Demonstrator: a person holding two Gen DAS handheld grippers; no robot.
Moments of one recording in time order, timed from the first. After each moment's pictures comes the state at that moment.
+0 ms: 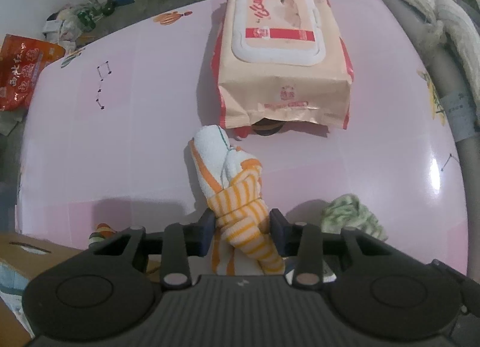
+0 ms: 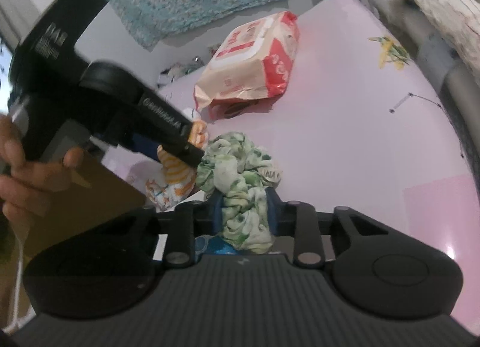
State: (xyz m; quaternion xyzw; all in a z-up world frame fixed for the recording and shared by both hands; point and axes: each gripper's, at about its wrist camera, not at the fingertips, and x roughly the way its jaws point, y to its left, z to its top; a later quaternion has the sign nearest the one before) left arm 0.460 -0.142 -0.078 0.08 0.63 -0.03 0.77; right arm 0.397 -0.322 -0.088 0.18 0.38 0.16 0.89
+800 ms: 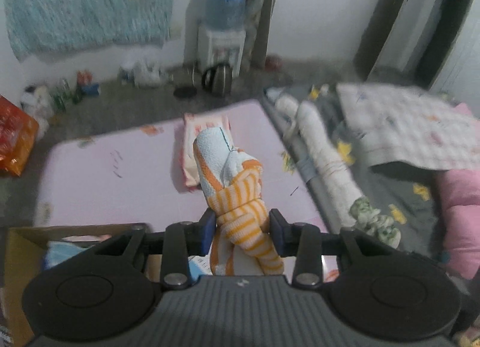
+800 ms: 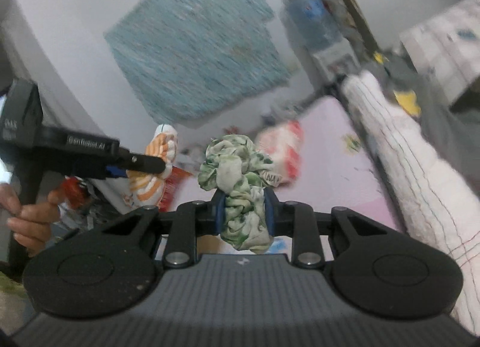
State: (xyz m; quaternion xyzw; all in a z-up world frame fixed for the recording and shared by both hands) left arm 0.280 -0.096 0.154 0.02 0.45 -0.17 0.88; right arm 0.214 -0.368 0.087 0.25 0.23 0.15 0.93
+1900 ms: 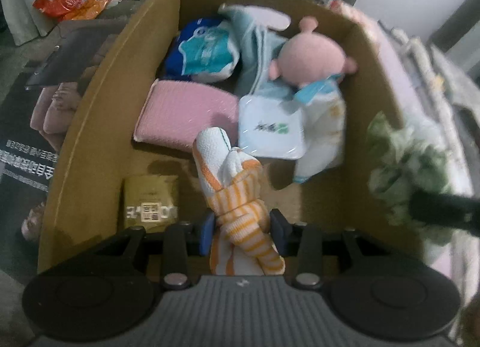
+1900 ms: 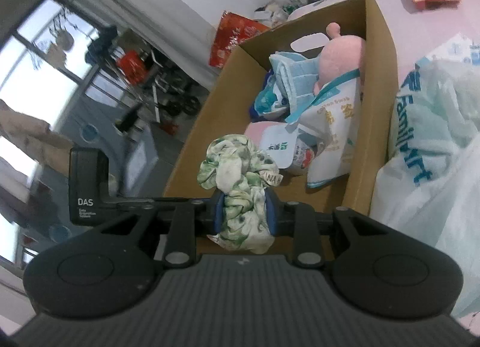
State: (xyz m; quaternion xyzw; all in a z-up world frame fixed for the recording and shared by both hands) left arm 0.127 0.172 -0.030 -0.08 0.57 -0.07 0.81; right arm 0.166 -0.095 0.033 0.20 0.46 0.30 0.81
